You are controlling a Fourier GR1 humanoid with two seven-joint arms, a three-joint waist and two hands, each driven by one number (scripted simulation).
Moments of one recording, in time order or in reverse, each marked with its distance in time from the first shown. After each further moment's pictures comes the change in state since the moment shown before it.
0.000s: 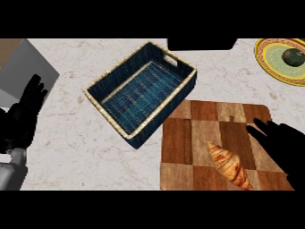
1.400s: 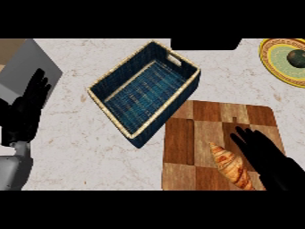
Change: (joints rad) left arm -0.047 -0.095 0.097 0.005 -0.104 -0.094 0.049; right arm 0.288 0.343 -0.038 0.275 0.403 -0.205 -0.509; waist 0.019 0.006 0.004
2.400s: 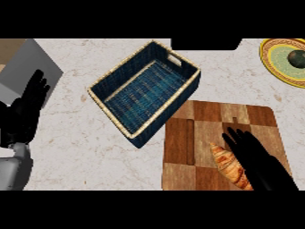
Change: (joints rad) left arm 0.010 -0.052 0.066 -0.018 -0.064 -0.063 0.008; right arm 0.023 0.199 -0.039 0.176 0.205 -0.024 -0.124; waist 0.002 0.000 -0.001
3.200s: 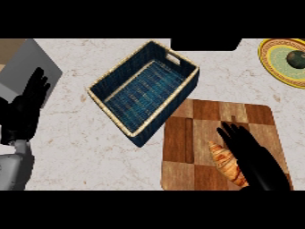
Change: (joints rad) left arm -0.025 -0.031 0.040 0.012 -0.038 -0.032 0.013; right arm -0.060 0.103 -0.056 0.116 0.088 0.055 -0.061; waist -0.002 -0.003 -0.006
